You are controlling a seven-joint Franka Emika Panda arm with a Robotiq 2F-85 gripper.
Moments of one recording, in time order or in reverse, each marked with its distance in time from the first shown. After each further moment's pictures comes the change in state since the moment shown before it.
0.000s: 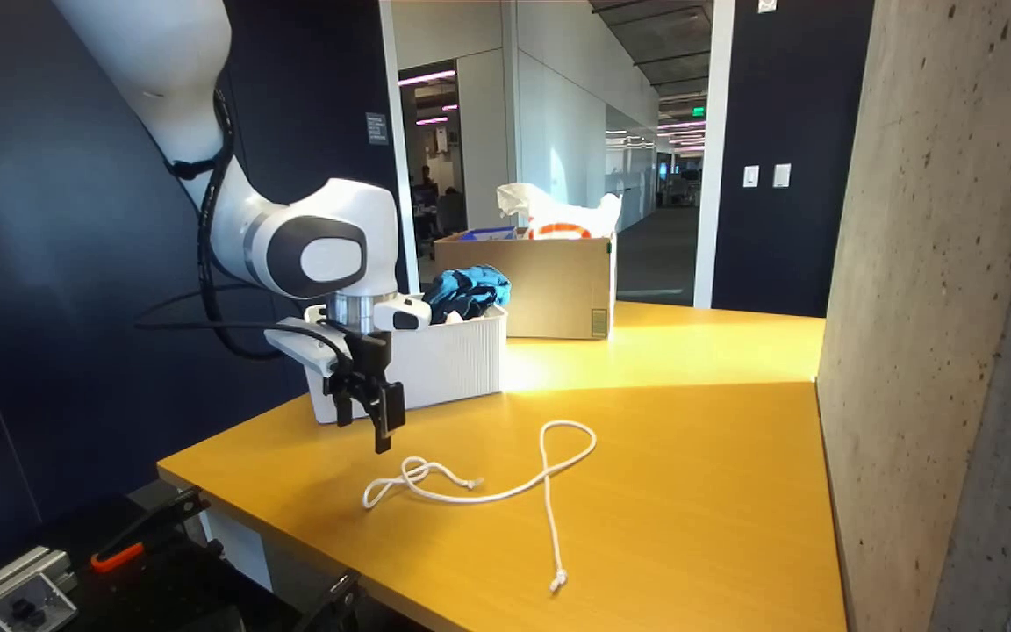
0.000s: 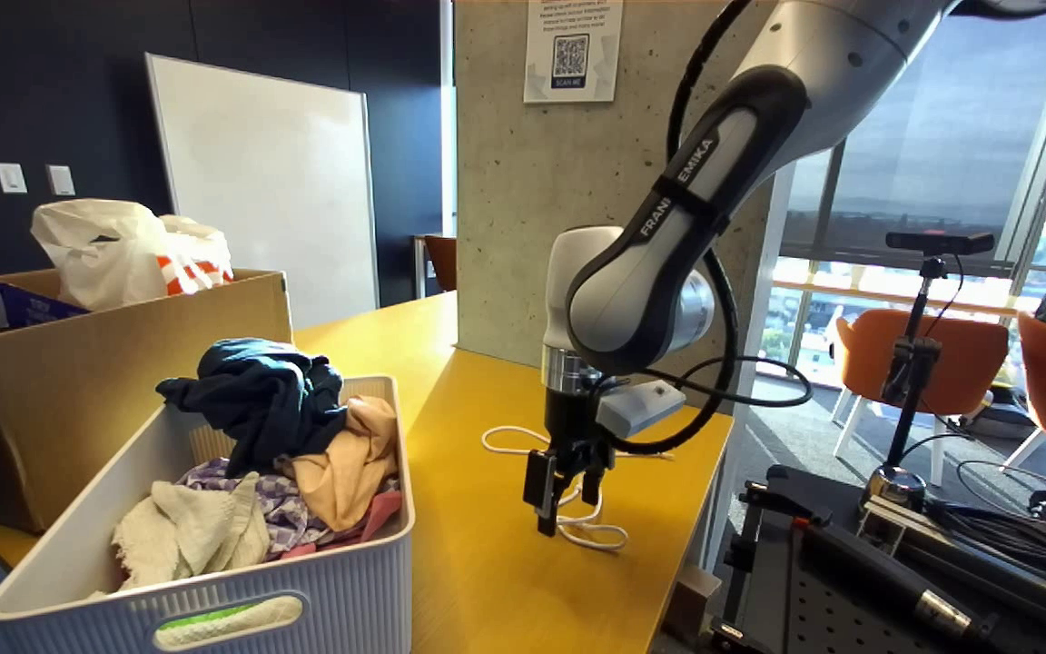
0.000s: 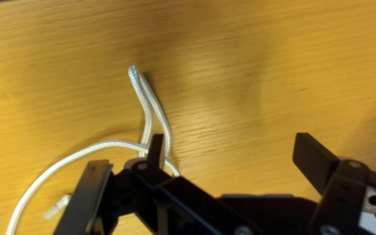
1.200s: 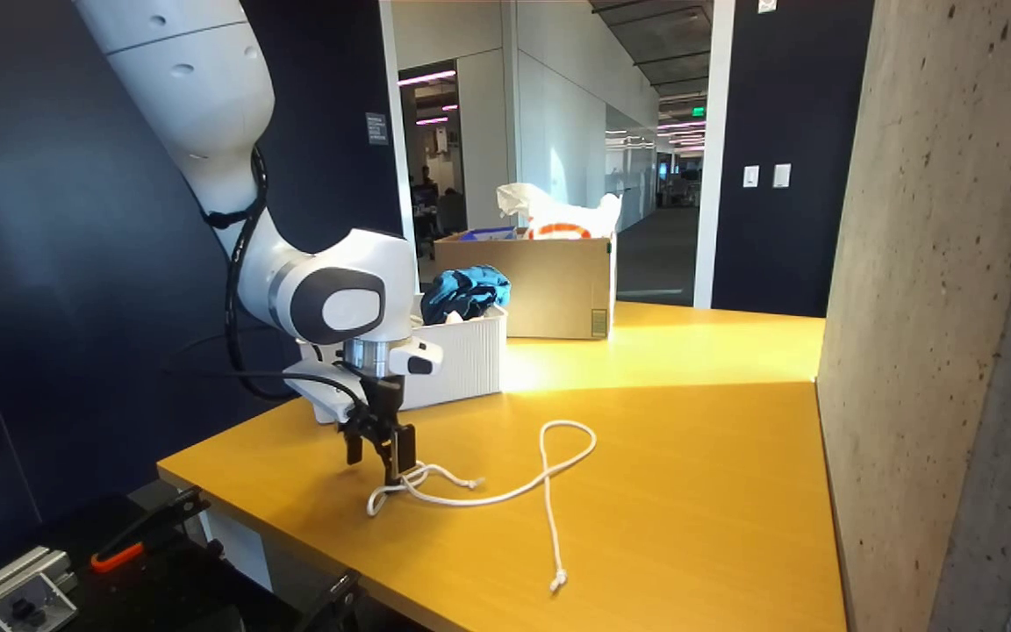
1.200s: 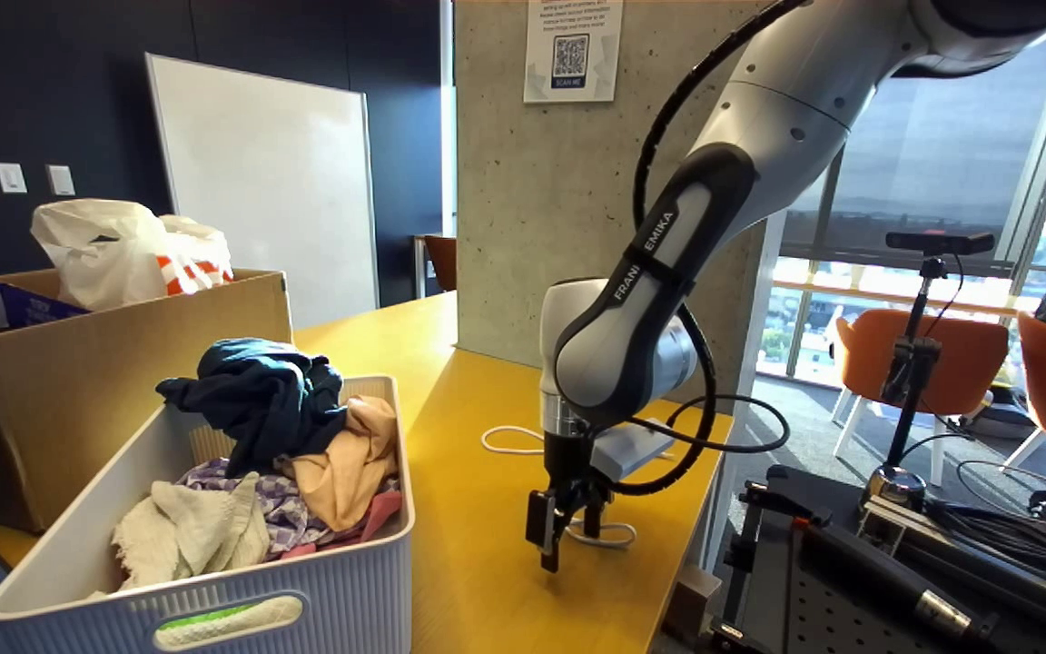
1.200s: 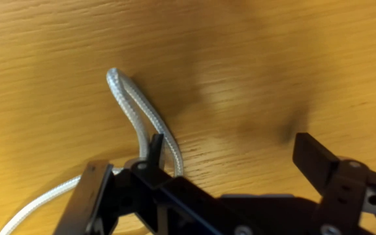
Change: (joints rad) arm -0.022 0.152 0.001 0.083 0.000 0.019 -0.015
